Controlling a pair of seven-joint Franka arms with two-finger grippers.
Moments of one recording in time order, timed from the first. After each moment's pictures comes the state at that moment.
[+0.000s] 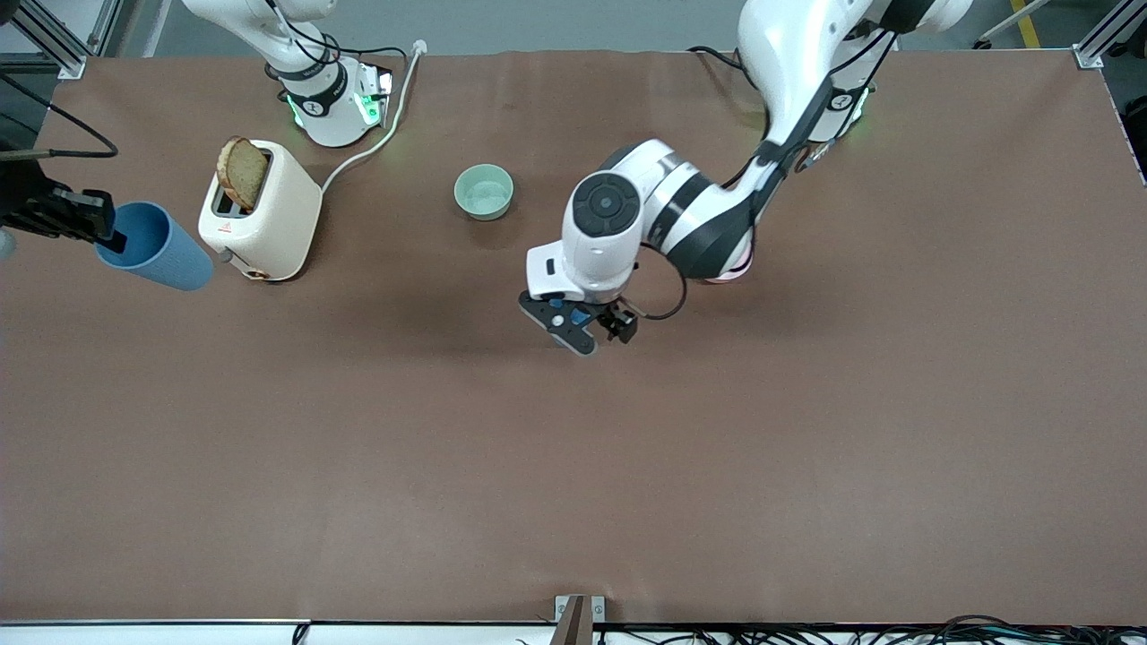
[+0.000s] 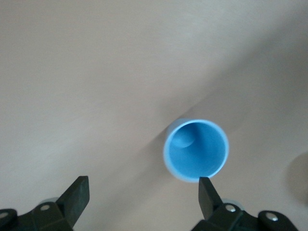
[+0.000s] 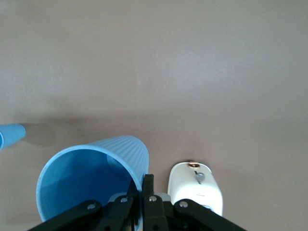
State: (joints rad) left arm -0.62 0.62 -0.14 -1.31 0.03 1.95 -0.09; right arm 0.03 0.01 -0.02 -1.54 0.06 1.54 0.04
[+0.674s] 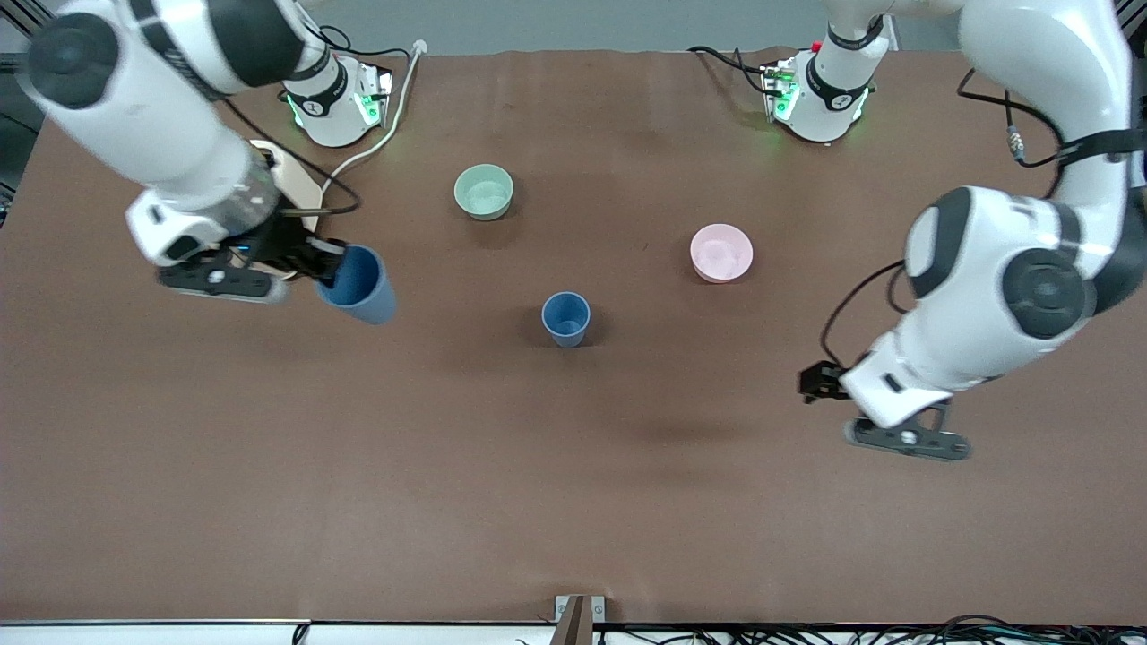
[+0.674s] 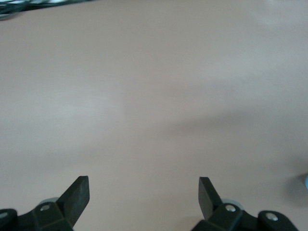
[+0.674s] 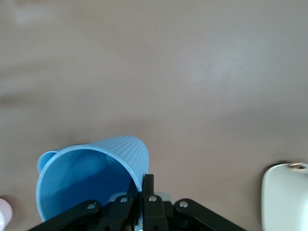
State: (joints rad) left arm -0.11 0.49 -0.13 -1.31 0.03 1.87 -0.08; right arm 0.41 0.11 -0.01 -1.64 0.06 1.79 0.55
